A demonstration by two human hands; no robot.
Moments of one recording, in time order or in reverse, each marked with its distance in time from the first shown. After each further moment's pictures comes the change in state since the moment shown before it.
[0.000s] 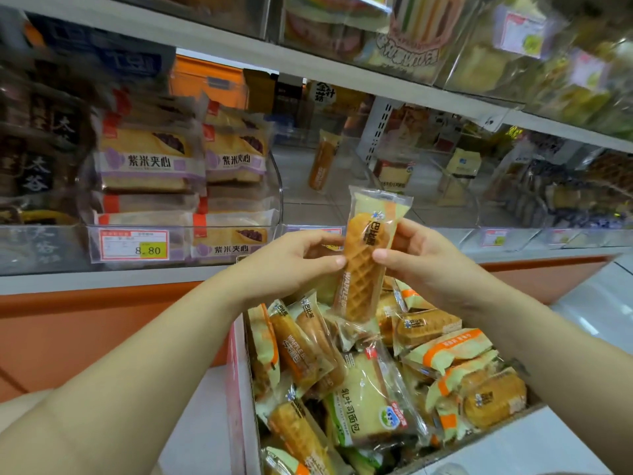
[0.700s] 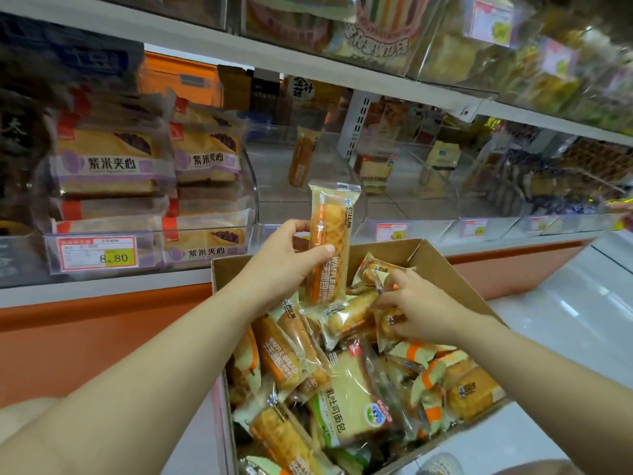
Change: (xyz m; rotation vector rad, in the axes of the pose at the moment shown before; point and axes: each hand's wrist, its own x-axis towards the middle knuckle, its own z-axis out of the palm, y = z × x) left_hand 0.027 -0.011 0.027 -0.150 0.290 -0.115; right_hand -0.017 0.074 -0.051 -1.555 -0.188 0.157
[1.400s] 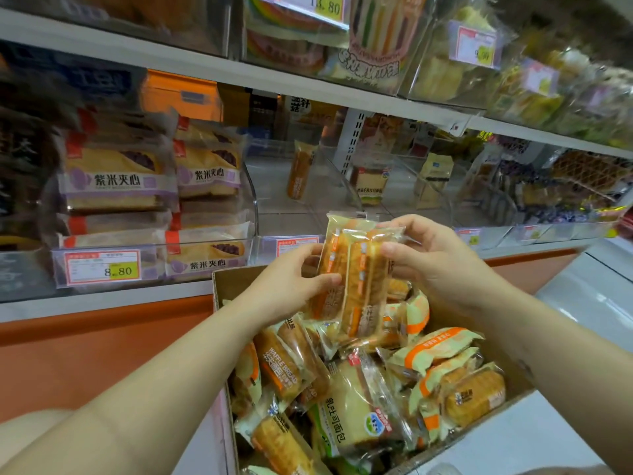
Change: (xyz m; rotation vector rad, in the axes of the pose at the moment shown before) left_hand -0.004 0.002 0.003 0.247 -0.117 0.114; right_hand -0.028 -0.034 -0.090 1.459 0.368 -0.016
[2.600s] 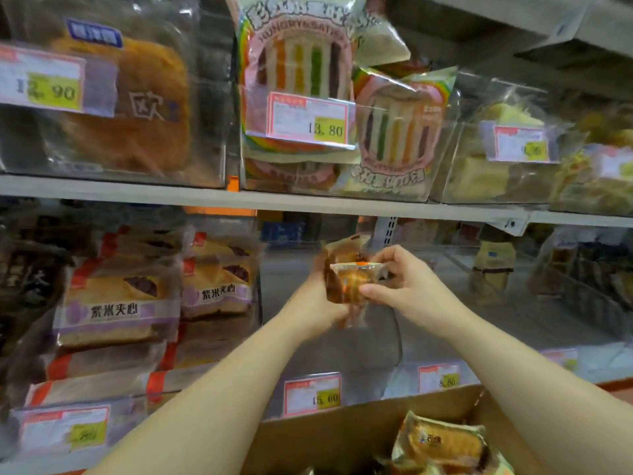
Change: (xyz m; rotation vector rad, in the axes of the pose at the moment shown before) left_hand 0.155 0.018 -0.047 0.171 0.200 0.074; right_hand 0.180 0.006 -0.027 -0.391 0.071 -0.258
